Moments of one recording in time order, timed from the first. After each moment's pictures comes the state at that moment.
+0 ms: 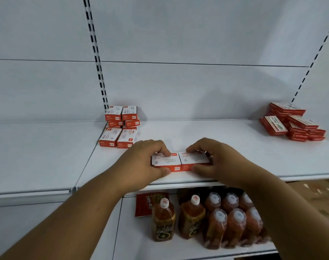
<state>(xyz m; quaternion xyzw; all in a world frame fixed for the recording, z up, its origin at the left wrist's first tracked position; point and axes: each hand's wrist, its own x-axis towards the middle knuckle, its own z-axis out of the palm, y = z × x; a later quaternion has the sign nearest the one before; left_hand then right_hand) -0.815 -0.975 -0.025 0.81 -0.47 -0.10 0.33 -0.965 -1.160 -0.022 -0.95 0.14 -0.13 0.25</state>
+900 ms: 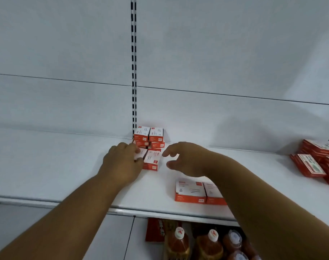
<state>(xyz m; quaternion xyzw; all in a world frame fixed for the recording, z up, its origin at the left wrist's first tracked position) -0.726 -0.947 -0.025 0.93 -0.28 0.09 0.23 -0.832 -1.118 0.024 -0.98 0.08 -0.01 0.19</state>
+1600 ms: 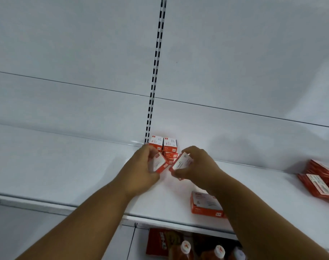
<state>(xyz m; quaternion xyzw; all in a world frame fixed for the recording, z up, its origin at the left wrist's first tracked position) -0.721 -0.931 -0.028 0.82 -0.34 -0.01 0.46 -0.823 -1.088 0.015 -0.88 0.22 -0.14 0.41</state>
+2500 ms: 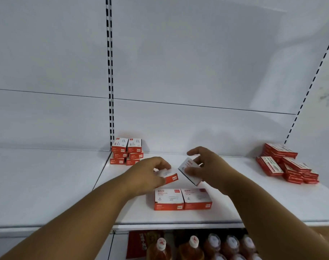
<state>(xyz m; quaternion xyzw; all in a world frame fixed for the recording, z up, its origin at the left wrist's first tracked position) -0.773 -1.007 -0.003 0.80 -0.41 -0.20 0.39 -0.906 -1.170 0.019 -0.86 0.27 -0.15 0.41</state>
